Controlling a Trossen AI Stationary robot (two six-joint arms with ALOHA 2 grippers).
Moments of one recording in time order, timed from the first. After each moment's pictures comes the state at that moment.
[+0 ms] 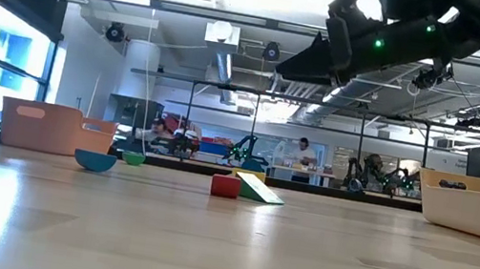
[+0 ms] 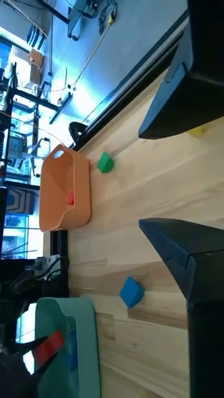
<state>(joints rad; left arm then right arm) -0.84 1.43 0.87 -1.37 -0.03 -1.28 -0.09 1.43 0.67 0.48 0.23 -0.08</state>
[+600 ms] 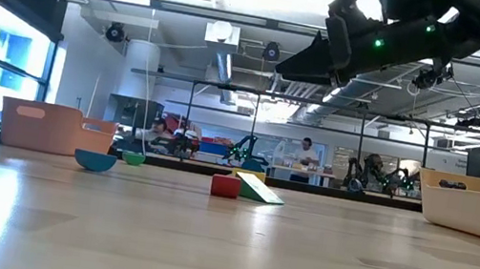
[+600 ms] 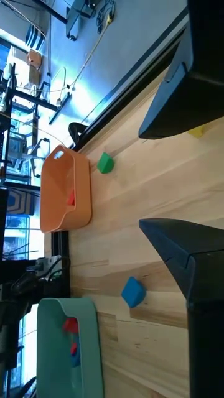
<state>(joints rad) -0.77 1.41 1.13 -1.56 -0.16 -1.24 -0.09 1.43 0.67 0.48 0.23 -0.07</state>
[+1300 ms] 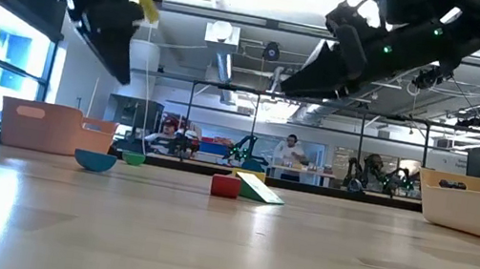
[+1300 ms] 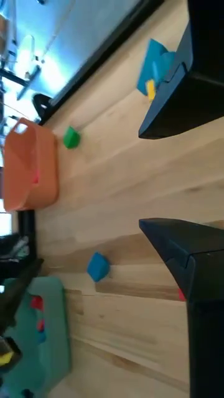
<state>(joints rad) -0.24 1.41 0.96 -0.93 -0.67 -0.76 -0.05 1.43 0.67 0.33 0.19 0.00</state>
